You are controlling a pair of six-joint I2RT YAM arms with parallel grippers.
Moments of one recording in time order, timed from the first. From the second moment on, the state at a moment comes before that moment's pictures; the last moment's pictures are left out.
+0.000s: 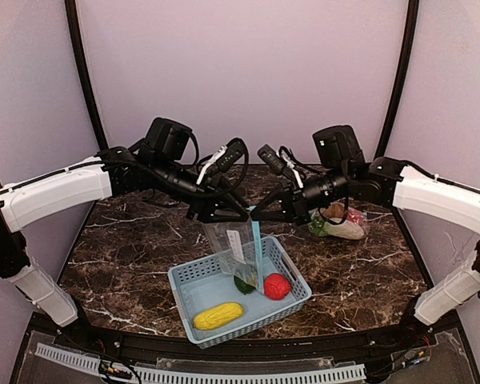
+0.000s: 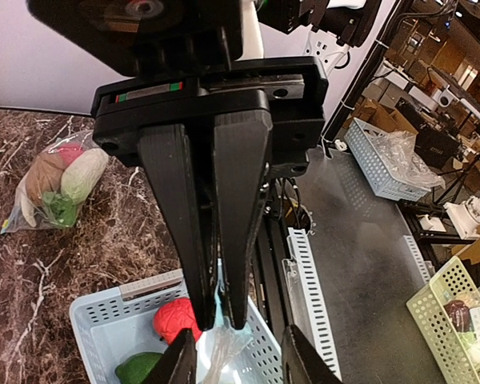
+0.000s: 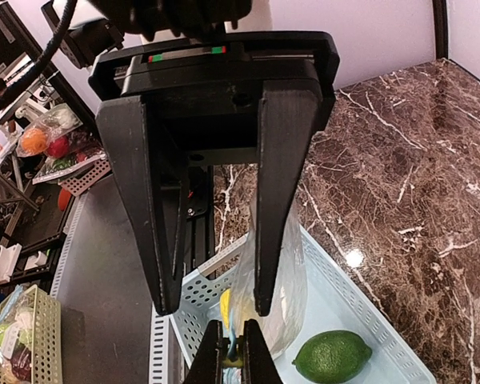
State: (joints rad) left arm -0.82 1.54 1.41 -0.46 0.87 0.14; right arm 0.84 1.41 1.25 -0.36 -0.78 0.04
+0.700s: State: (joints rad) left arm -0.83 1.47 1.27 -0.29 0.80 0.10; right arm 0.86 1.43 1.27 -0.40 -0.76 0.03
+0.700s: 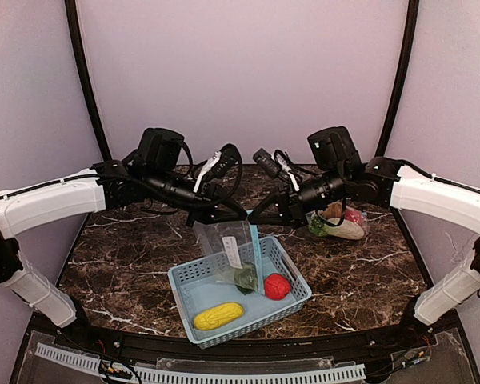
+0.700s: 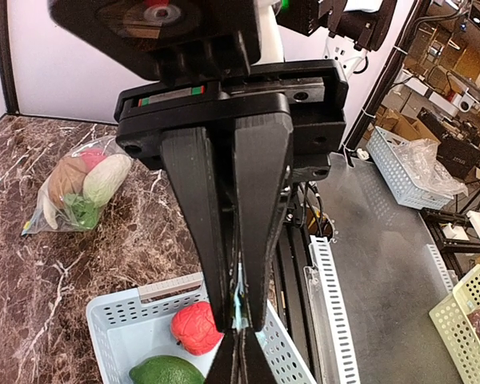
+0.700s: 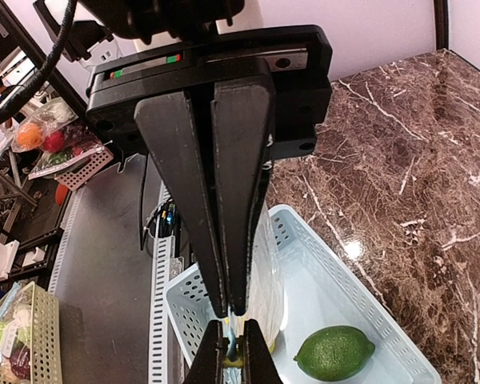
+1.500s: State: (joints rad) left arm -0.75 1.46 1.20 -0.15 0.86 -0.07; right arm 0.87 1.46 1.28 -0.32 -0.69 0.03
